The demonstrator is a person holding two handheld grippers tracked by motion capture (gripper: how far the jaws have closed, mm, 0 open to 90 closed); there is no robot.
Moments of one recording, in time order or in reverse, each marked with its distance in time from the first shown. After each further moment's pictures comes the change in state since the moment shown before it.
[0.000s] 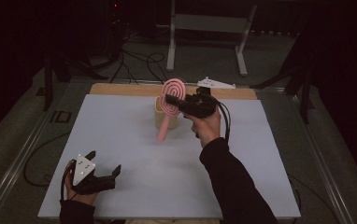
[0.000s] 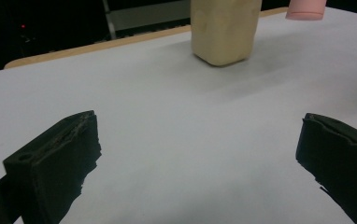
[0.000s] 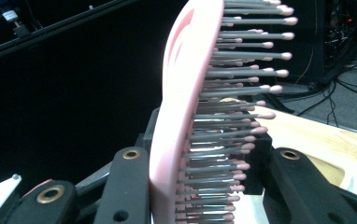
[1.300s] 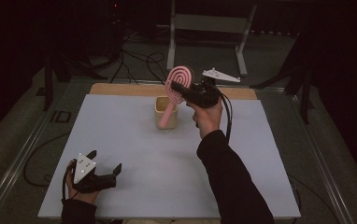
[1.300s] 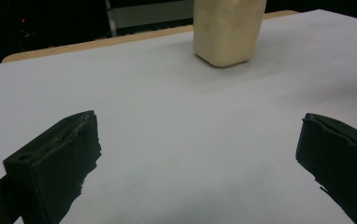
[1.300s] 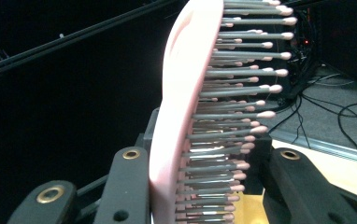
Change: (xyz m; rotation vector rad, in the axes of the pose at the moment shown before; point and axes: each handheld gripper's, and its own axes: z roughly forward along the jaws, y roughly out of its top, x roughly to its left) left arm 0.000 -0.001 0.005 0.002 -0.005 -0.027; right arm -0.017 0.018 0.003 -0.092 -0.108 0.022
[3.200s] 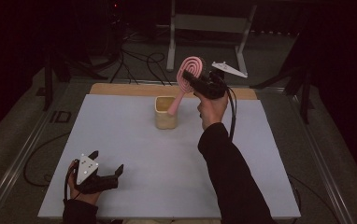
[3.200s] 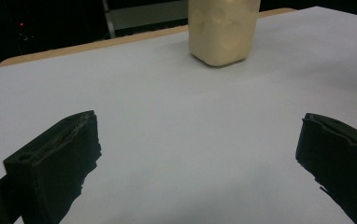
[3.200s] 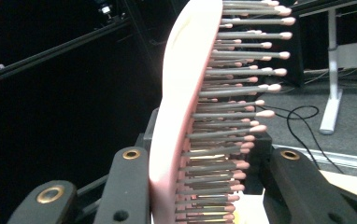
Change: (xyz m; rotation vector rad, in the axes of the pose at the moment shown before) left arm -0.005 0.000 0.001 0.000 -0.002 0.017; right arm -0.027 0.013 0.001 -0.075 -0.189 0.050
